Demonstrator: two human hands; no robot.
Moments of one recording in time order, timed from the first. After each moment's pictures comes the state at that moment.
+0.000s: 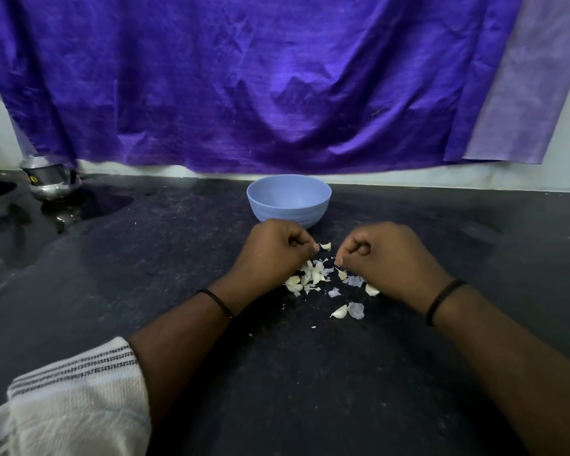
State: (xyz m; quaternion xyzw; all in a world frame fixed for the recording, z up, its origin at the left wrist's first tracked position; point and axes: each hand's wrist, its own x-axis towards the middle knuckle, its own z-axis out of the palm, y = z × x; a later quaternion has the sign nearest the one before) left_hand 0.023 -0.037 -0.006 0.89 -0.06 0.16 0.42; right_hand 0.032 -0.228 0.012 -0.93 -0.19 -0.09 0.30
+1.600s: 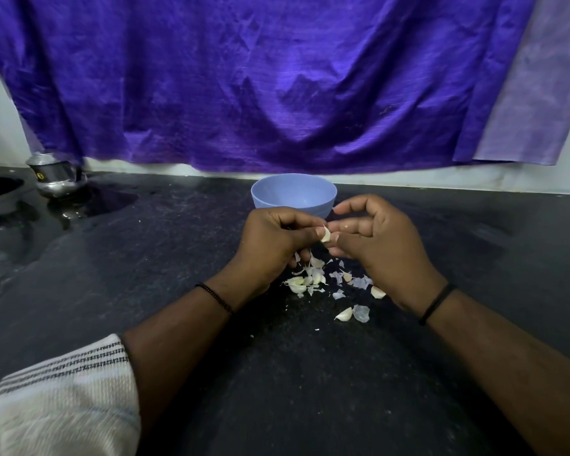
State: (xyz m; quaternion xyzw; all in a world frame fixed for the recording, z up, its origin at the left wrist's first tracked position) left_hand 0.020 -0.040 0.000 0.73 -0.07 0.15 0.66; right_hand 0.032 -0.207 0.009 -0.71 -0.20 -0.03 0.67
